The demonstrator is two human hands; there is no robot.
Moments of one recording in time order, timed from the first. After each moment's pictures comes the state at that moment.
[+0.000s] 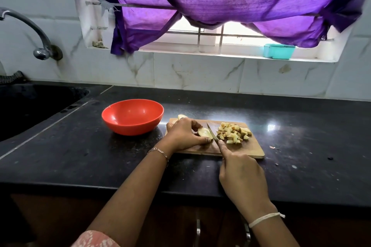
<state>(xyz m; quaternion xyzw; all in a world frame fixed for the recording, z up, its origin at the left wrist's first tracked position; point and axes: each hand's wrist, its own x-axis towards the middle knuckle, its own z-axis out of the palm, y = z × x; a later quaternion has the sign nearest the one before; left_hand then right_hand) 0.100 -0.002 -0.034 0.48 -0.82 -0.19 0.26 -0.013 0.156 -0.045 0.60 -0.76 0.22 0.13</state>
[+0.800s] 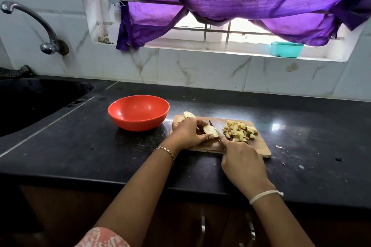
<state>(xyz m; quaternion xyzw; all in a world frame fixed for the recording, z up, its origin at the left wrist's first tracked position) 0.103 0.000 -0.040 0.47 -0.83 -0.19 0.24 -0.017 0.129 -0.039 0.64 -0.74 0.18 0.12</state>
